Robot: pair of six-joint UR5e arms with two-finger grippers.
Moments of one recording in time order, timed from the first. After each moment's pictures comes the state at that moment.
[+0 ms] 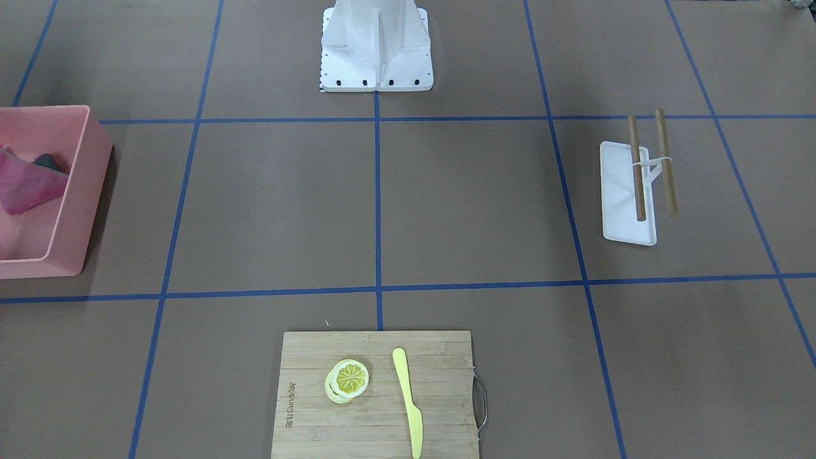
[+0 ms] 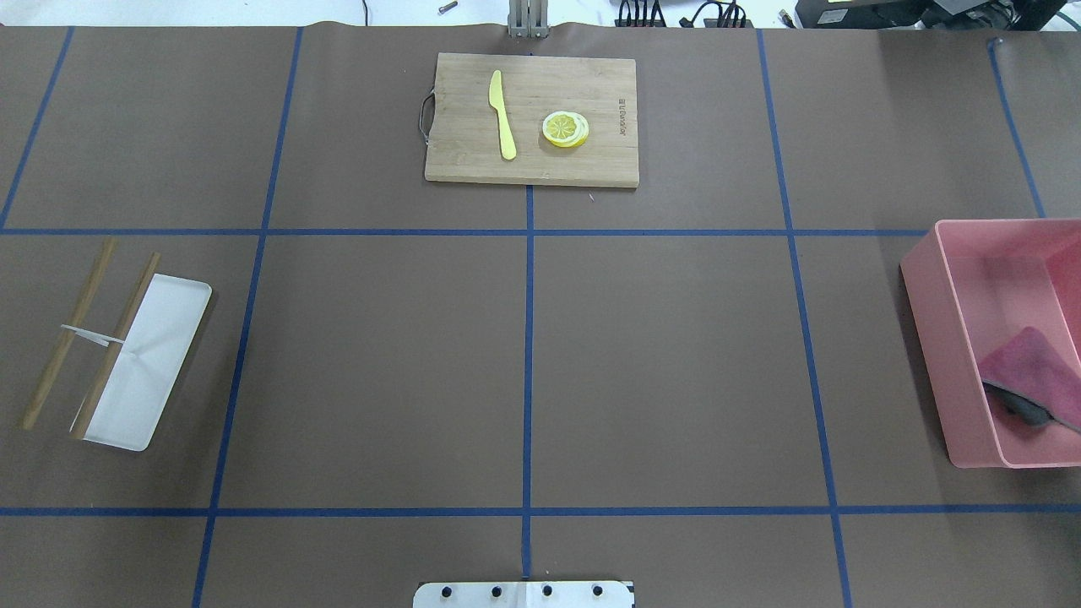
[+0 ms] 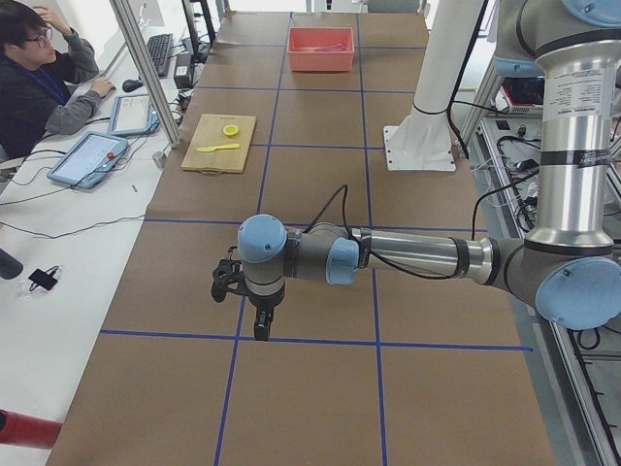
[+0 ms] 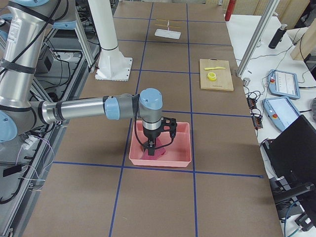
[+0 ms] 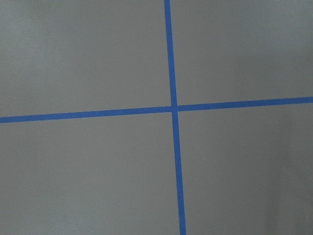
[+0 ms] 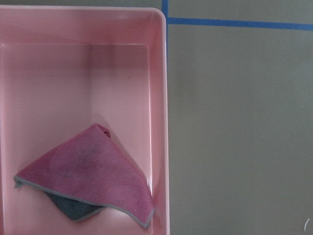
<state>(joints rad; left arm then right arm) -1.58 -1.52 -1.69 -1.61 -2.34 -0.01 1.46 -1.90 2.01 -1.60 2.22 0.16</state>
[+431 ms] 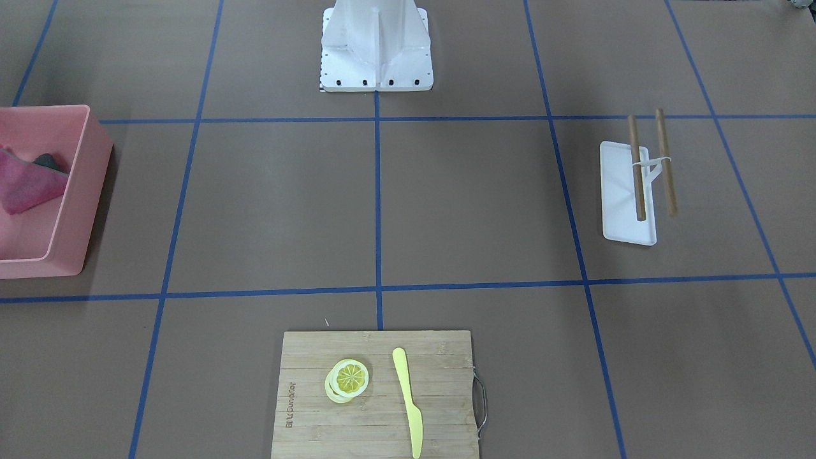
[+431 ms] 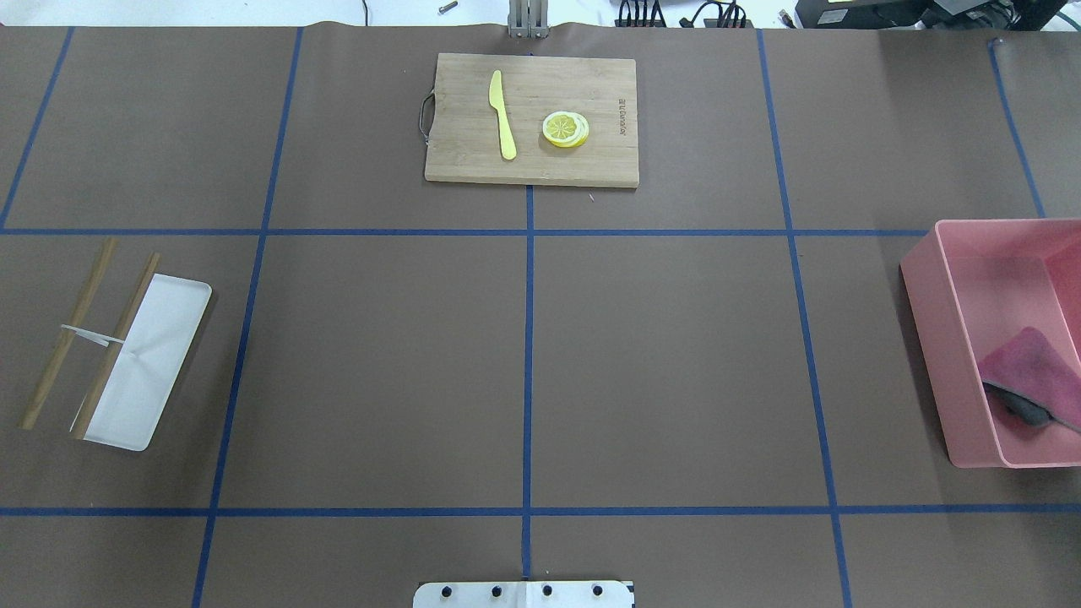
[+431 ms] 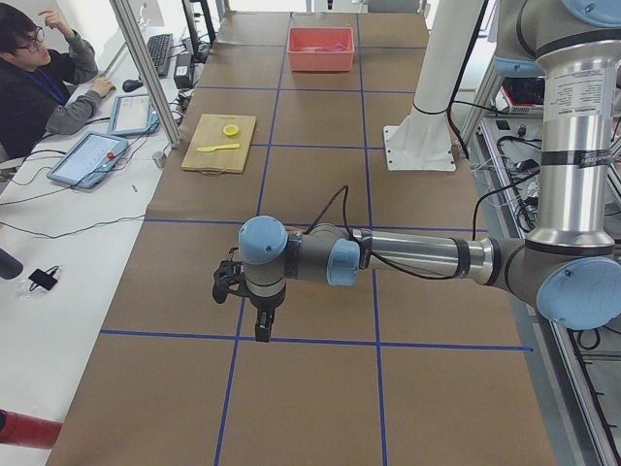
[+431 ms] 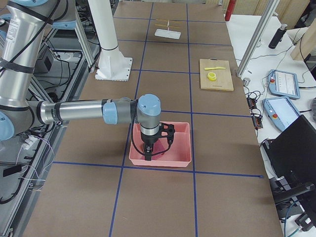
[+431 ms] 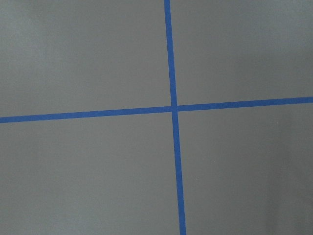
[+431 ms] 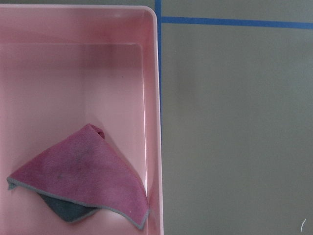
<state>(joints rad) -1.58 -1.52 -1.69 -1.61 -2.34 -0.01 1.47 -1.90 2.02 -1.59 2.22 0.15</state>
